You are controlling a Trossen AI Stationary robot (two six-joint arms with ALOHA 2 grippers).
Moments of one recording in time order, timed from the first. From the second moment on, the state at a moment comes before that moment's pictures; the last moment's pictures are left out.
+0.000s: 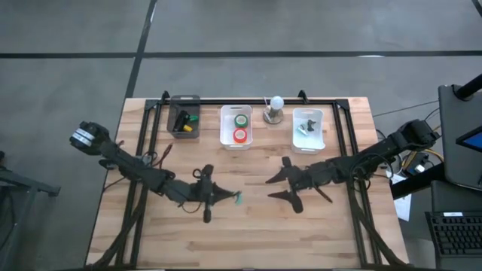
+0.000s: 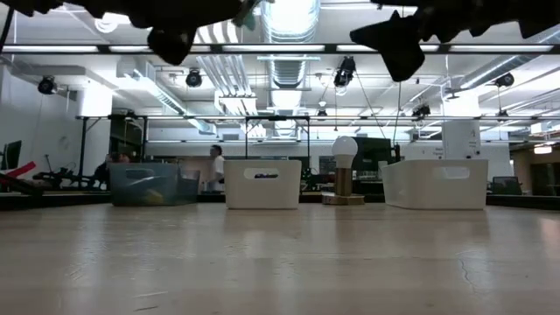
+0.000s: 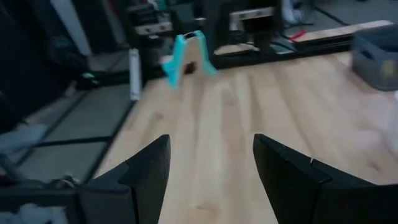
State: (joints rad) left arm -0.49 1.36 0.65 0.52 -0.48 -0.21; right arm 0.33 1.27 0.57 0.44 0.16 0.29
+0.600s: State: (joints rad) left arm -0.42 1.55 0.86 0.55 -0.47 0.06; right arm 0.33 1.44 0.62 0.62 0.10 0.29
